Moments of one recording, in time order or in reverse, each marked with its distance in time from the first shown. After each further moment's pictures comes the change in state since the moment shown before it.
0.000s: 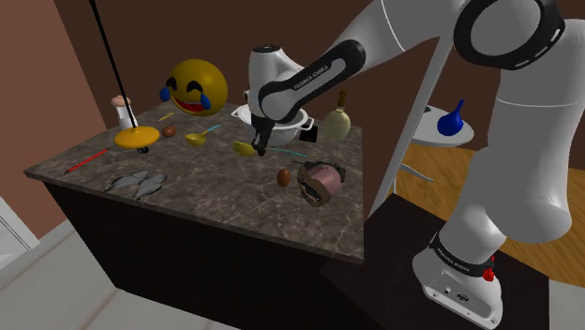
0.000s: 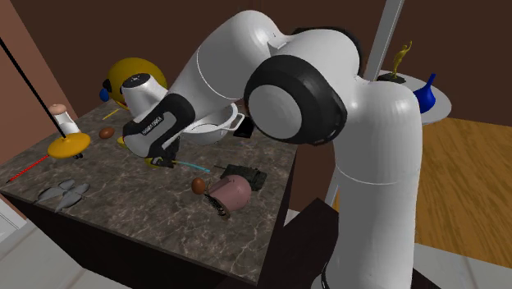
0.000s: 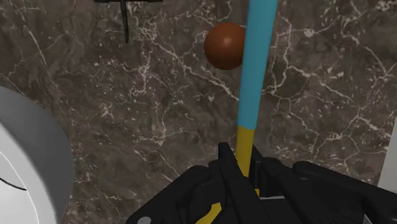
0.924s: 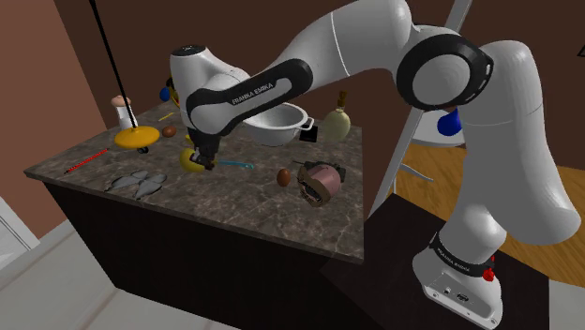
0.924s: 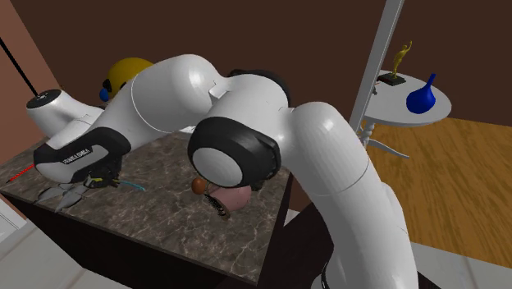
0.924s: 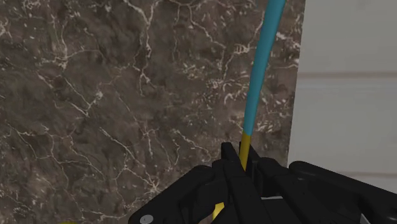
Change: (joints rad) arm 0.157 0.318 0.065 0.512 -0.001 -0.226 0.209
